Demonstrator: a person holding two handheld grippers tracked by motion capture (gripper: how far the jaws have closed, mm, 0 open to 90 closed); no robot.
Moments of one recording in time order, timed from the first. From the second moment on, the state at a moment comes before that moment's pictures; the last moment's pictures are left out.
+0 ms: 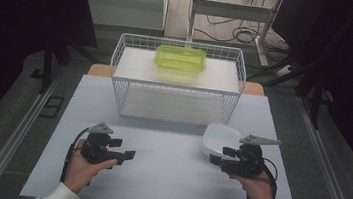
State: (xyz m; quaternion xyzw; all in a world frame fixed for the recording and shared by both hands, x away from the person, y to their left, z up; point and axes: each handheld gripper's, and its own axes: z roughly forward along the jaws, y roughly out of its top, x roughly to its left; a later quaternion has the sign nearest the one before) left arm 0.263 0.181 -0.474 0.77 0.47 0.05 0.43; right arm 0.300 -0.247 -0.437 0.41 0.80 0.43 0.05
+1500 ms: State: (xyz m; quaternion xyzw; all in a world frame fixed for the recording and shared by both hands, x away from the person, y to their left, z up) left arm 0.263 0.192 -0.489 0.77 0.49 0.04 0.41; right arm 0.403 -0.281 -0.421 0.47 0.80 0.34 0.10
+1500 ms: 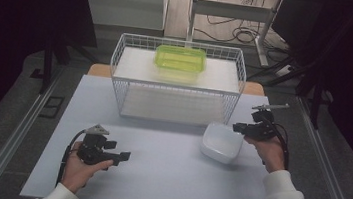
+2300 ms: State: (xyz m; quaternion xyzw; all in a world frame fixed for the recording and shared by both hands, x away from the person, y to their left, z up) left arm 0.268 0.190 -0.492 0.77 0.49 0.04 0.41; right arm 0.450 -0.270 -0.456 0.46 0.84 0.27 0.12
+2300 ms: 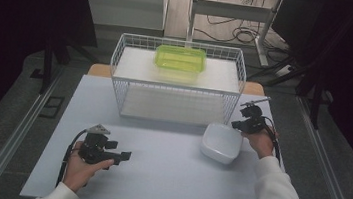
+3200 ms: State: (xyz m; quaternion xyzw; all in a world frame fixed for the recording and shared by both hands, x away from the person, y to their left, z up) left arm 0.266 0.189 -0.490 0.77 0.49 0.03 0.41; right arm 0.402 -0.208 -0.464 0.39 0.88 0.27 0.08
